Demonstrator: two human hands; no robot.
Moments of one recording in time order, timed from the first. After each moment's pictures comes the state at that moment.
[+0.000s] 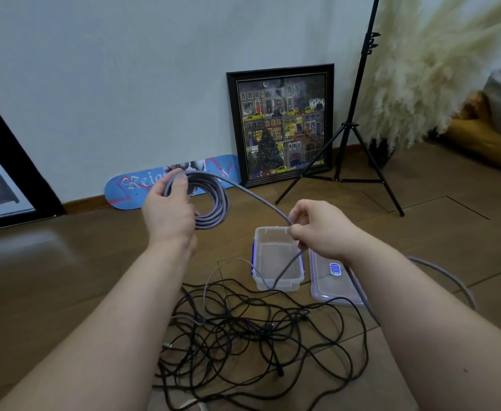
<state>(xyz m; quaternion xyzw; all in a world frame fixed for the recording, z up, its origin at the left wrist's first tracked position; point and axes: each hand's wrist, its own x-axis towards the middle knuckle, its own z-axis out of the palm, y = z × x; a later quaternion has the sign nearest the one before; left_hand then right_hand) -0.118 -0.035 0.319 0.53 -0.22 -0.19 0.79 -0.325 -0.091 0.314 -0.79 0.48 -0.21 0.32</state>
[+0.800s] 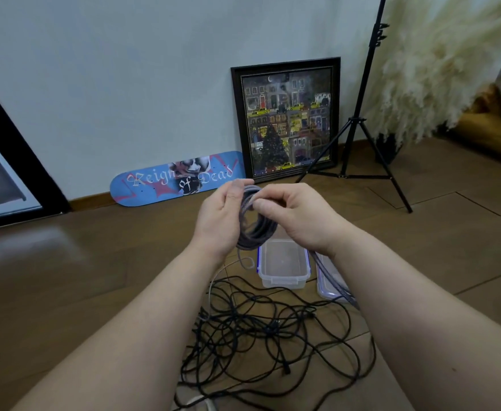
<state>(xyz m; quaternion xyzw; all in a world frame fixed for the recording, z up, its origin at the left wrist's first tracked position) -0.147 -0.037 0.296 0.56 -0.48 -0.26 0.63 -0.289 -0.078 0.327 -0.82 0.25 -0.33 0.40</state>
